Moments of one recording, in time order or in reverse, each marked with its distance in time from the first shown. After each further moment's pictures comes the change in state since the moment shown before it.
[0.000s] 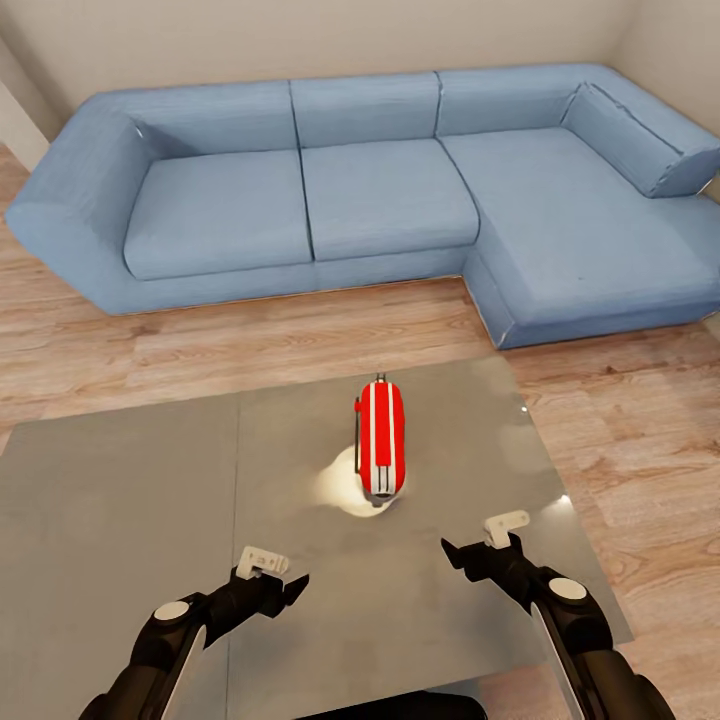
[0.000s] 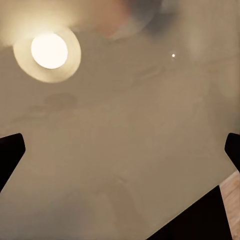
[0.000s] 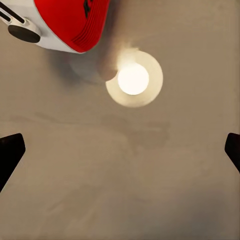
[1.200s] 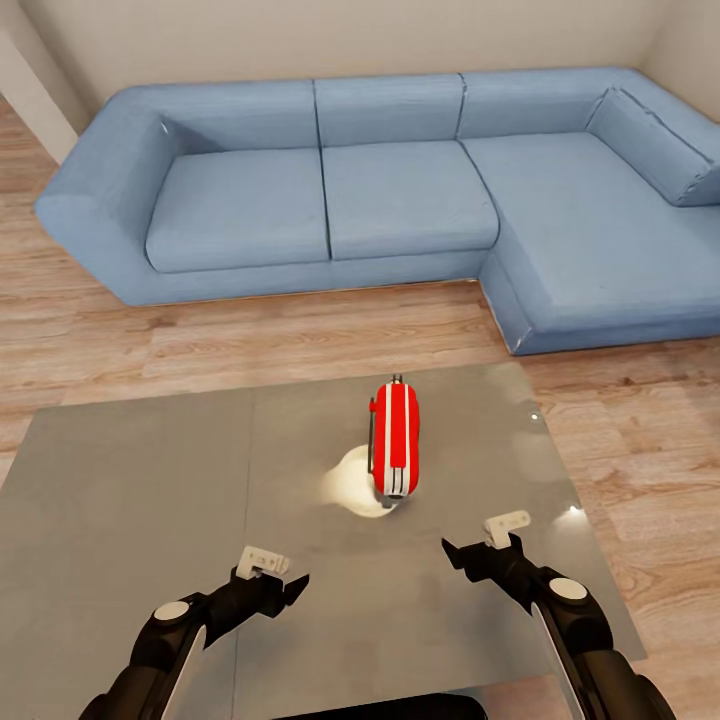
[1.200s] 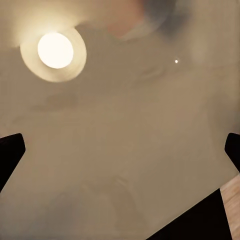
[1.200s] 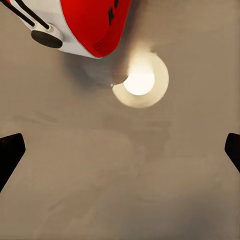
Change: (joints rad) left arm 0.000 0.000 0.000 0.000 0.000 -0.001 -0.001; right arm 0.000 -0.001 -0.001 0.001 -0.002 0.002 0.000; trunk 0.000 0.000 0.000
